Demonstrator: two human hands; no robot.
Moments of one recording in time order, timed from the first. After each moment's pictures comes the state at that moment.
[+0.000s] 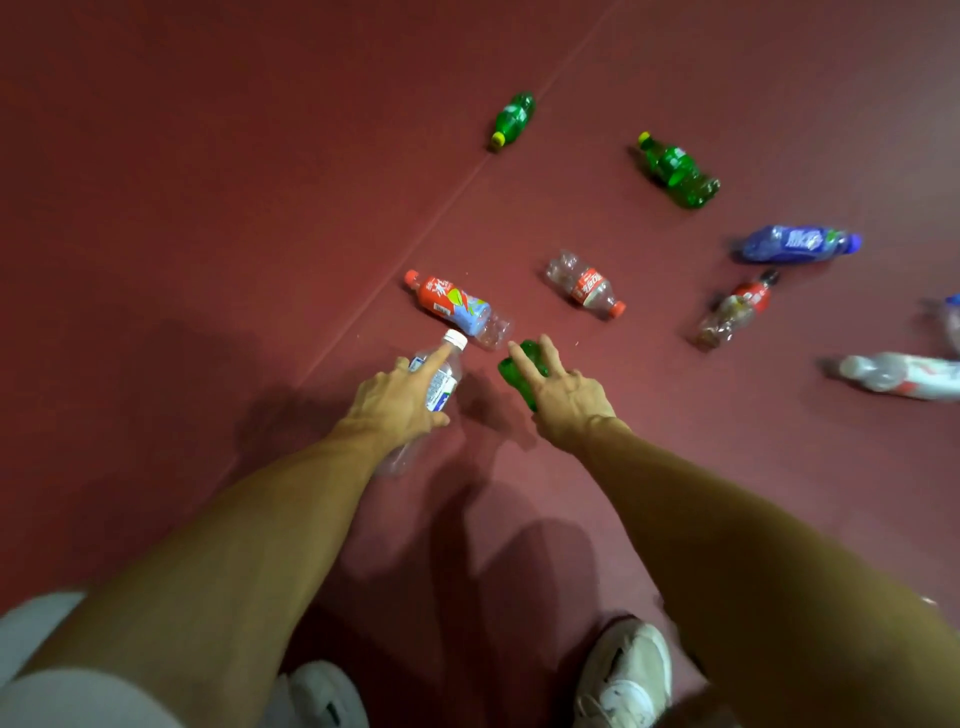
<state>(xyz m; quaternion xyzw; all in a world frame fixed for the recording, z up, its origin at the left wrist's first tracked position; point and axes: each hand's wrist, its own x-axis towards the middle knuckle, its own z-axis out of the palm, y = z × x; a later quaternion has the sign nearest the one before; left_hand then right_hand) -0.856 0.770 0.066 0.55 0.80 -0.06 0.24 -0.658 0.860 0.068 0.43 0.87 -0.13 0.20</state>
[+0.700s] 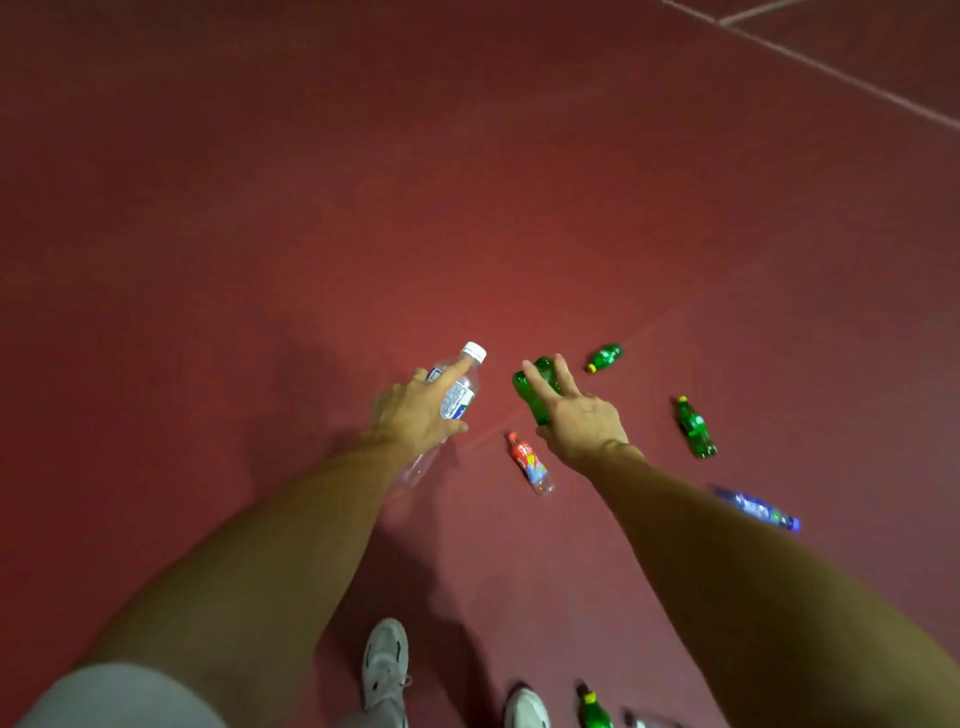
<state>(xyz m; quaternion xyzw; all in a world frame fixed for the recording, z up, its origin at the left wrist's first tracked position) -0.903 0.682 0.664 0.40 0.90 0.05 0.19 -0.750 0.840 0.664 0.27 0.95 -0.10 0.14</state>
